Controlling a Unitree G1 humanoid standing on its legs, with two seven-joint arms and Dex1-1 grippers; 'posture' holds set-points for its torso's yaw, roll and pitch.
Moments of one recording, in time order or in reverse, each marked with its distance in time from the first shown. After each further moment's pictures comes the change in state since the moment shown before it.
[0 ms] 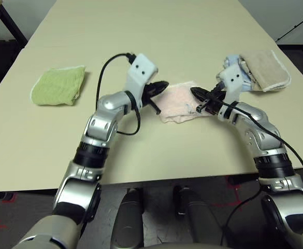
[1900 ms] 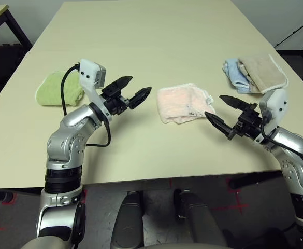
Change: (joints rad) left arm 0.111 0.067 0.304 -0.129 -0.335 0.010 0.053; right arm 0.328 -0.193 -0.151 -0.168 0.174 -0.317 0.262
